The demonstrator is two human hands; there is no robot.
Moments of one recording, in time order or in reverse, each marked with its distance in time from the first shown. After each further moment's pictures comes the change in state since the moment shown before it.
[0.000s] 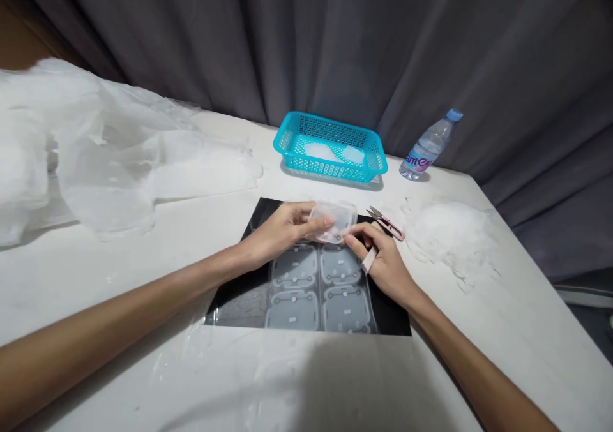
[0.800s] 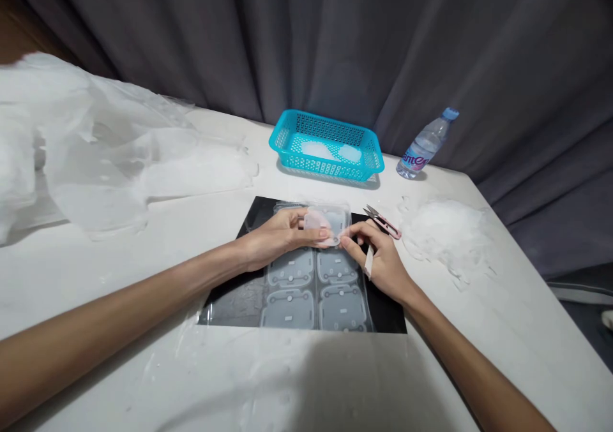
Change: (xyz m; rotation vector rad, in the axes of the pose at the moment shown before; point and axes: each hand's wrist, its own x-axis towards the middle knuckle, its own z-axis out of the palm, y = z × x) left_hand -0.003 -0.009 0.000 -0.243 -0.050 -0.182; right_hand 0.001 -0.002 -0.002 -0.025 0.009 -0.063
